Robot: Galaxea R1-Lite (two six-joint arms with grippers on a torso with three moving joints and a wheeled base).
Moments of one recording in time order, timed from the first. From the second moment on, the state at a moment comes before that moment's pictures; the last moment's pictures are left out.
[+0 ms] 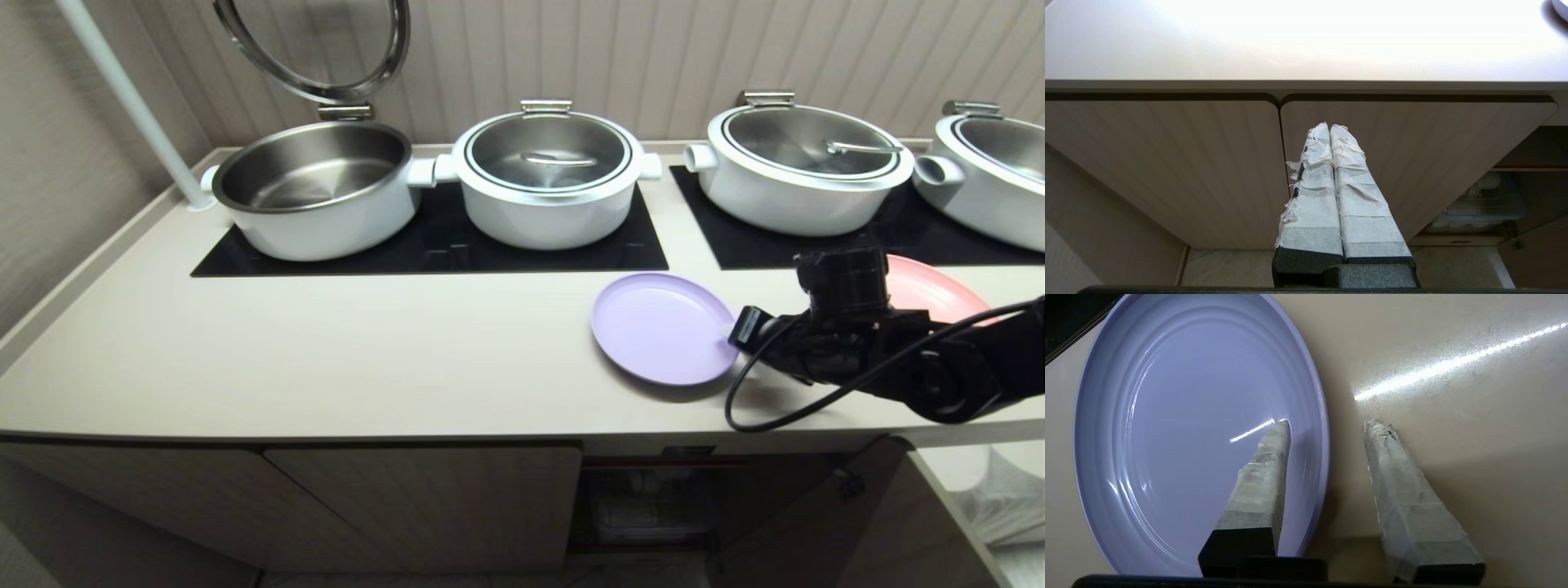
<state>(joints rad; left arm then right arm) 0.00 0.00 0.00 0.00 0.00 -0.02 0.24 1.89 -0.96 -0.45 -0.08 0.60</state>
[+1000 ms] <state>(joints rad) 0.00 0.00 0.00 0.00 0.00 -0.02 0.24 1.84 -0.93 -0.50 -0.12 0.43</state>
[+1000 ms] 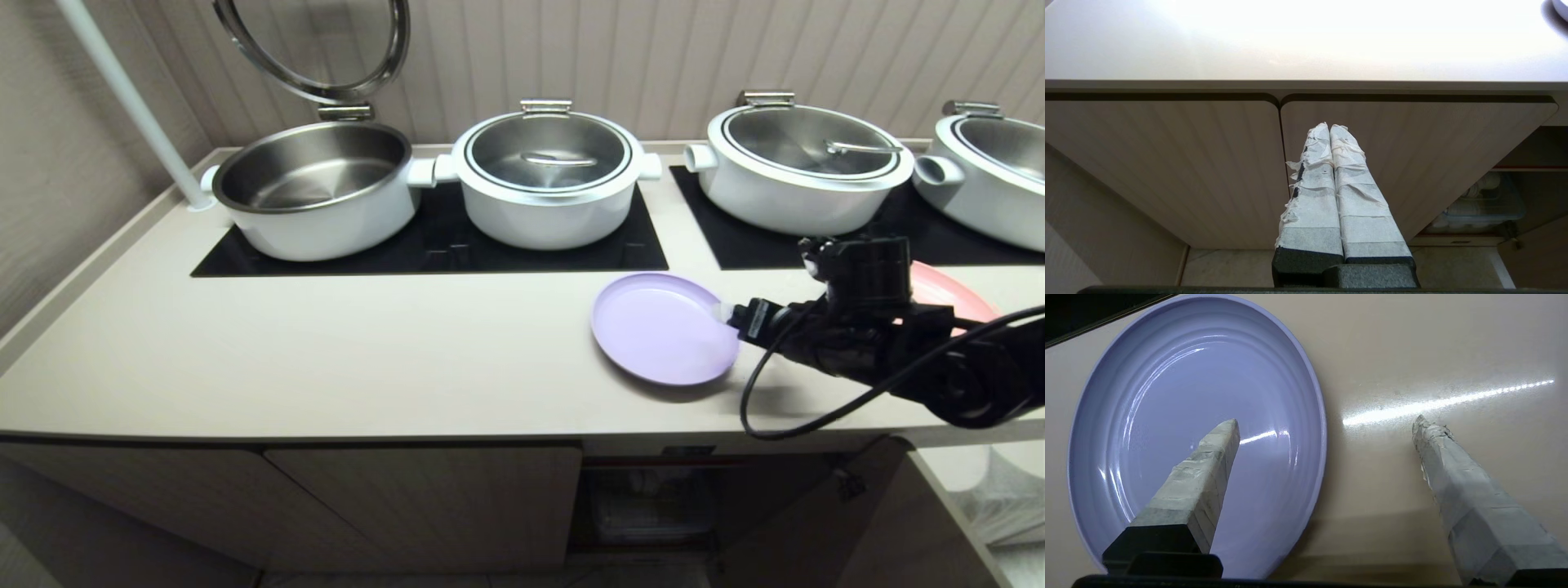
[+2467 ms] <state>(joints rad) 0.00 0.00 0.00 0.00 0.00 -0.02 0.24 1.50 -0.46 -0.85 -0.14 0.14</state>
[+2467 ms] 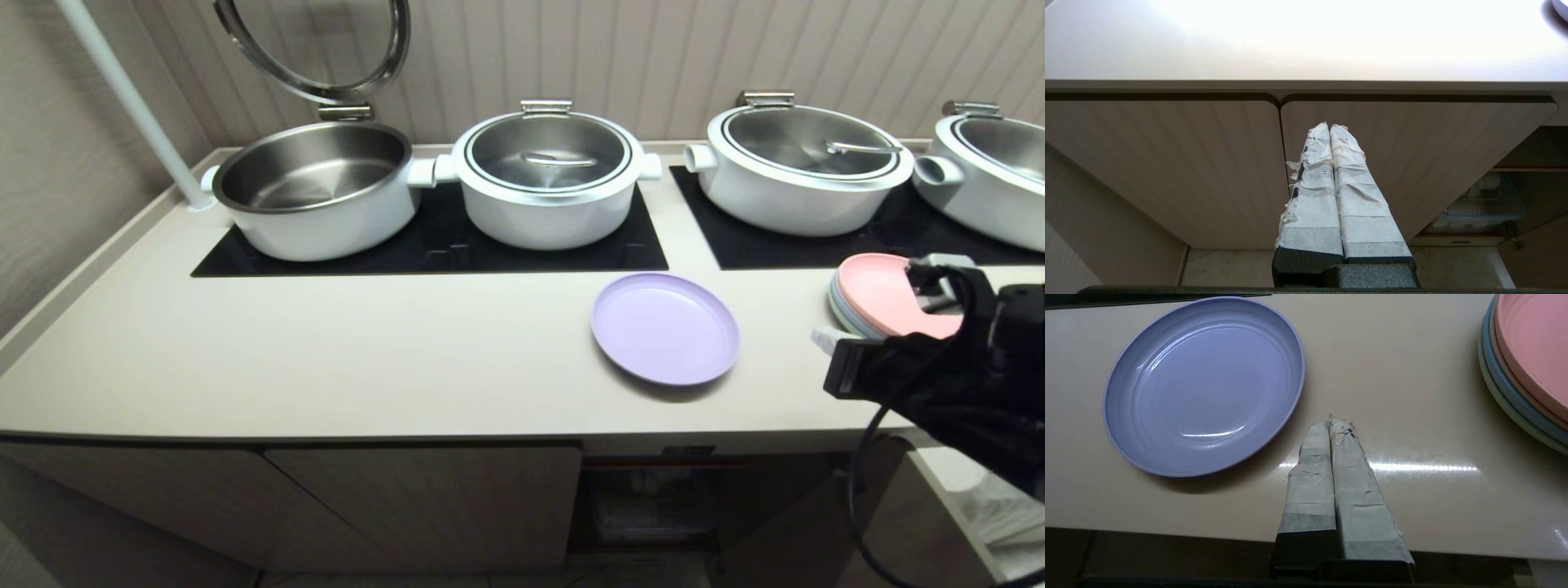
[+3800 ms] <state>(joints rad) 0.00 0.00 0.00 0.00 0.00 -0.02 0.10 0.81 0.00 -0.56 -0.22 0.09</state>
